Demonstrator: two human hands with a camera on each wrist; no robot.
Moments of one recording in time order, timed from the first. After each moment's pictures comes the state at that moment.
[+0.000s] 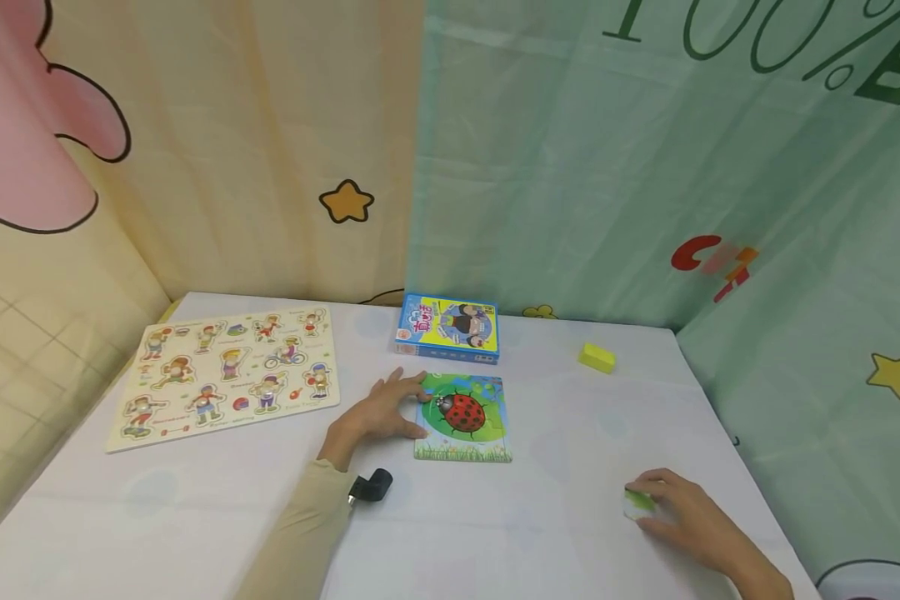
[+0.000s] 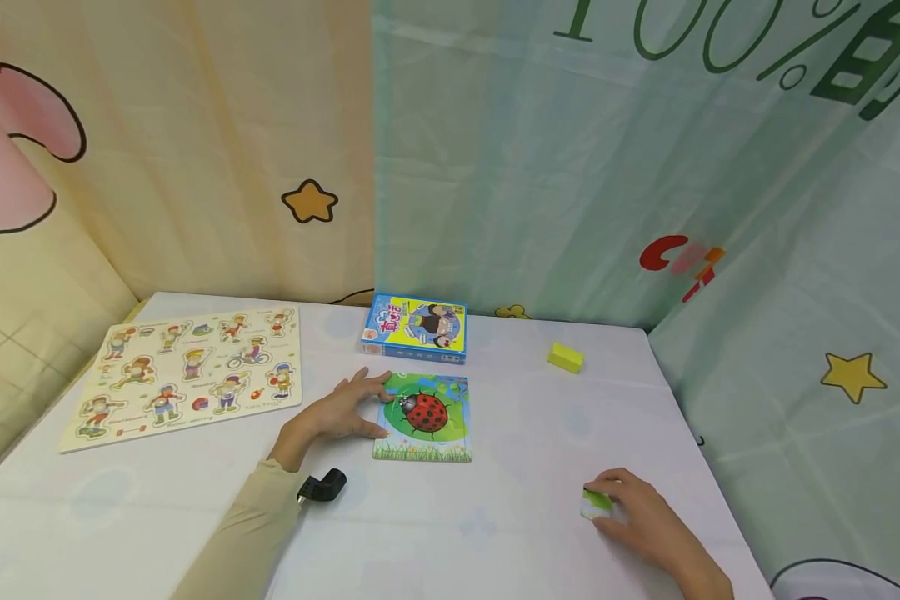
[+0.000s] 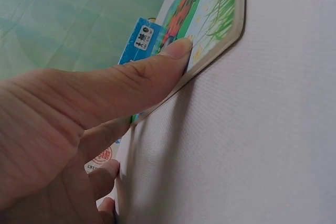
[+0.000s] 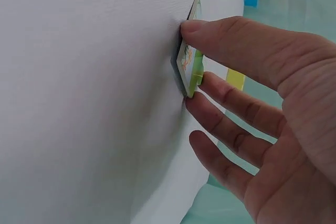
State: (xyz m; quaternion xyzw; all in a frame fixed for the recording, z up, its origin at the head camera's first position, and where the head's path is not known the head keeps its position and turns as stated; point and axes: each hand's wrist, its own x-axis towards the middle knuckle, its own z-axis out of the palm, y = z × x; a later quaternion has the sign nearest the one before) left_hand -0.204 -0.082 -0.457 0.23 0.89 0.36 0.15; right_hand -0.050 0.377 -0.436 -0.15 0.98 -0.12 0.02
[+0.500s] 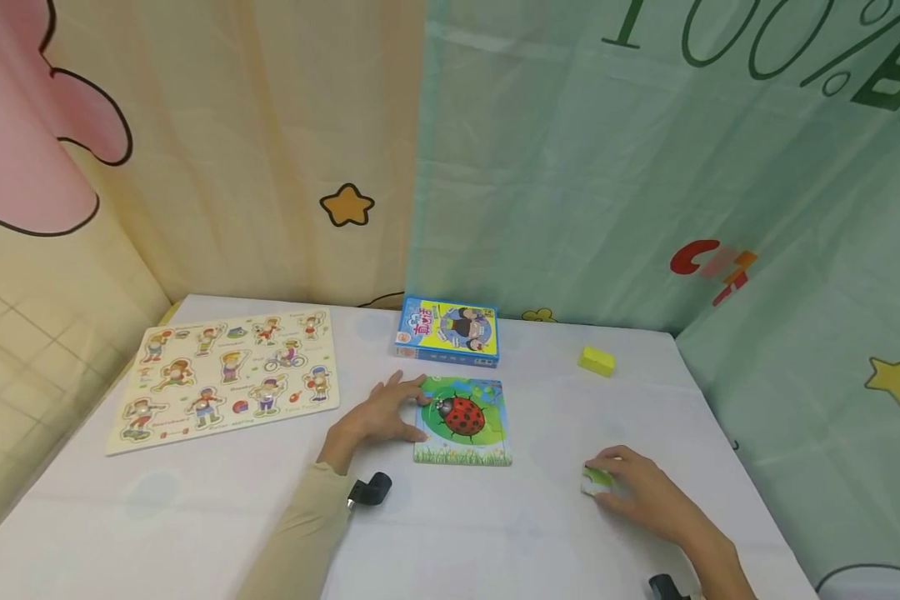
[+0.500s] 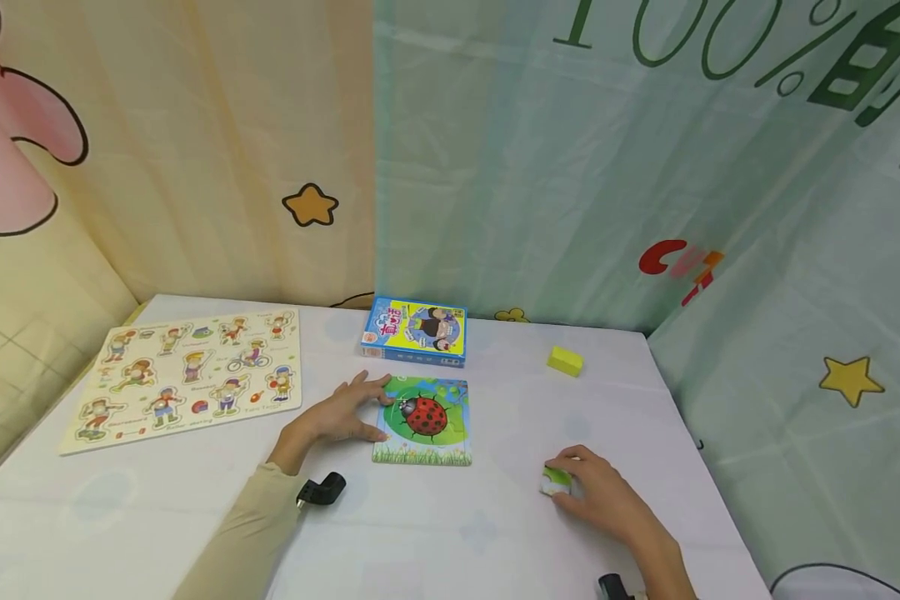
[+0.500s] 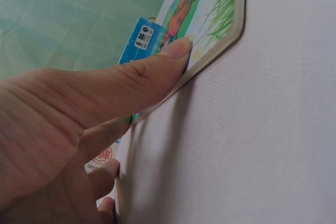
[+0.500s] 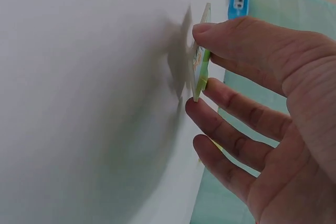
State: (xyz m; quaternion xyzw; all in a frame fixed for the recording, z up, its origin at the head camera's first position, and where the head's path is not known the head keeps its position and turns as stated) left_hand -0.204 -0.082 -0.458 0.23 0.89 0.36 0.15; right_hand -0.081 0.327 -0.425 -0.12 0.98 -0.15 0.07
